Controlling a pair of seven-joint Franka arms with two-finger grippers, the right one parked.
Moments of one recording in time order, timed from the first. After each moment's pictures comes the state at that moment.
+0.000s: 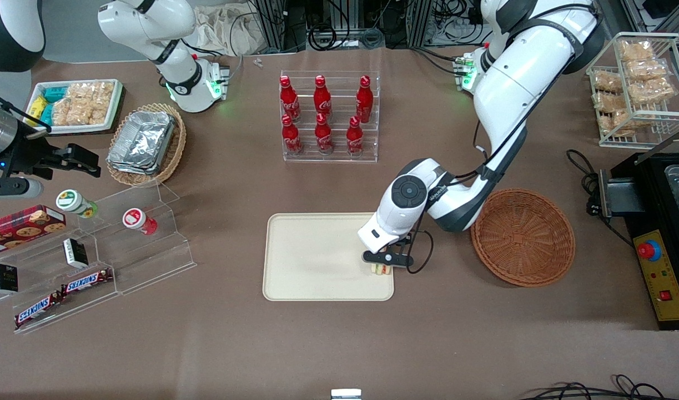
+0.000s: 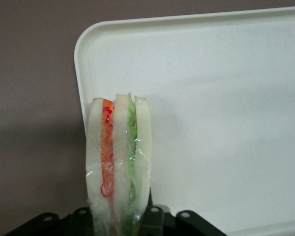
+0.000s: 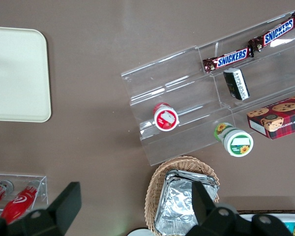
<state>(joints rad) -0.20 0.79 -0.49 -1.57 0.41 2.38 -0.71</state>
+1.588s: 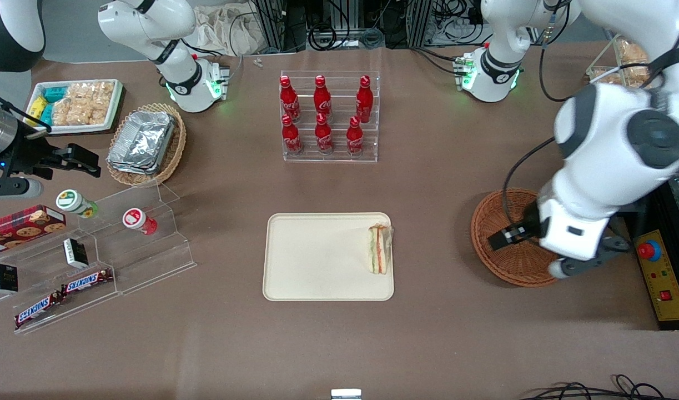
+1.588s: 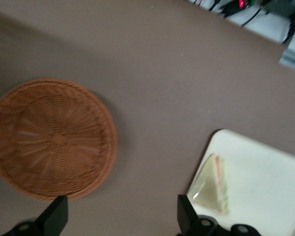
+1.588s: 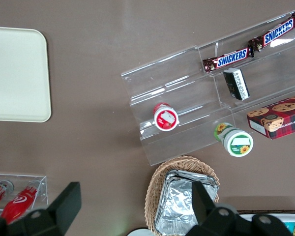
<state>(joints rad) -0.18 0.33 -0.02 -1.36 -0.05 1.71 -0.52</state>
